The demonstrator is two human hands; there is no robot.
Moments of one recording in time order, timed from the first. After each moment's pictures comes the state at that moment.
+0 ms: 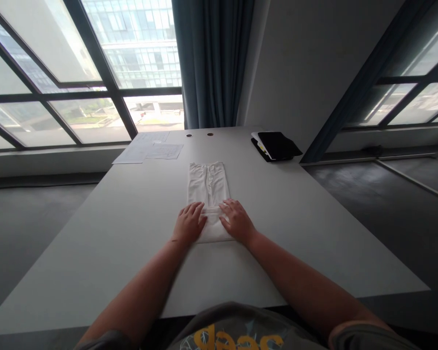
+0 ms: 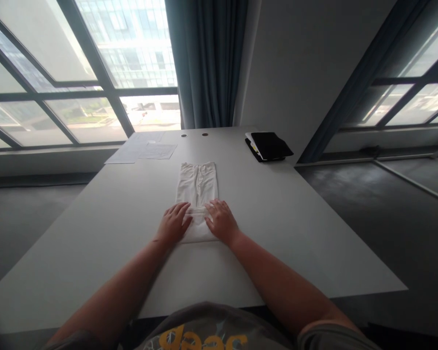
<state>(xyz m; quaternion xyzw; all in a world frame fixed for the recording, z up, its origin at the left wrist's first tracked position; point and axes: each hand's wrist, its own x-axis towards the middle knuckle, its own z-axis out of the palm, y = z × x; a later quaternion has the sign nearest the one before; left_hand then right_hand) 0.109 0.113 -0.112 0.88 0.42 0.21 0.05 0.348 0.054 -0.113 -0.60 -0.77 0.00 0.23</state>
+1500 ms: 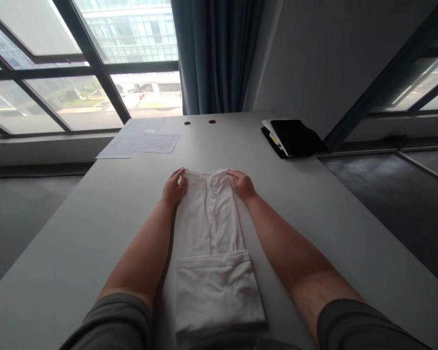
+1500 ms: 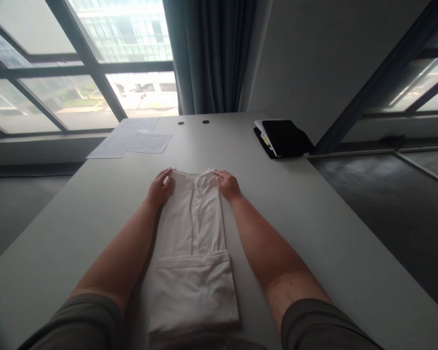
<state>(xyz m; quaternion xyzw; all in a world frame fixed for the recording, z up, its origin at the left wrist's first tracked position) 0.118 0.327 -0.141 0.78 0.43 0.41 0.18 0.428 0.251 -0.141 -0.60 -0.65 0.10 0.45</state>
